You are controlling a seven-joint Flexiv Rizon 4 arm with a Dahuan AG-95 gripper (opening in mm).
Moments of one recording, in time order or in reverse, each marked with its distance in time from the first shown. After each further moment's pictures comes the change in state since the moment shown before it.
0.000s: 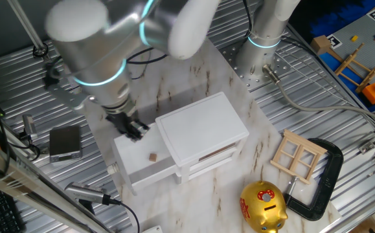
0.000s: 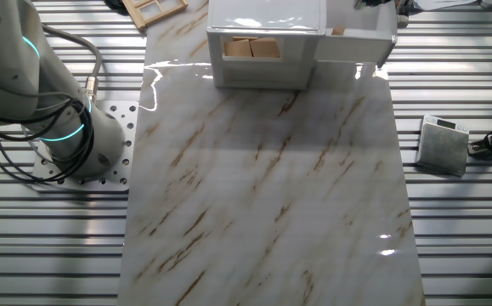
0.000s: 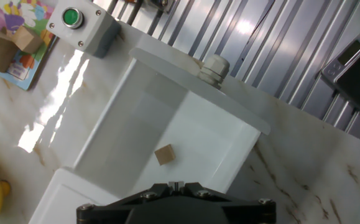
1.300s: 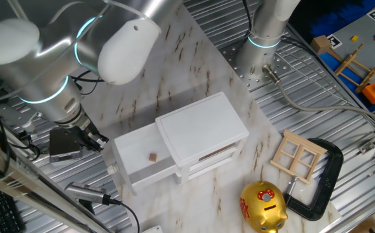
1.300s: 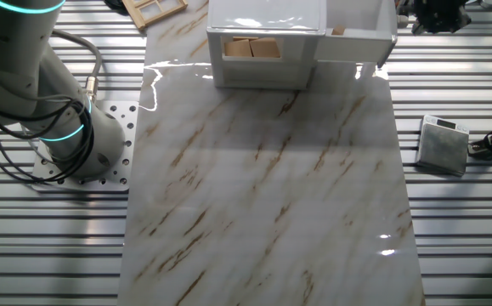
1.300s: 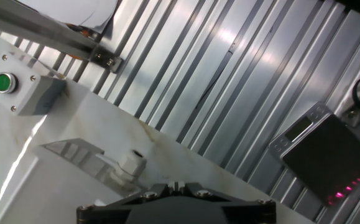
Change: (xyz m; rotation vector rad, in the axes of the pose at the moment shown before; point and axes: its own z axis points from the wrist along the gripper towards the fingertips) arm -0.071 -0.068 0.023 -0.013 0.001 -0.052
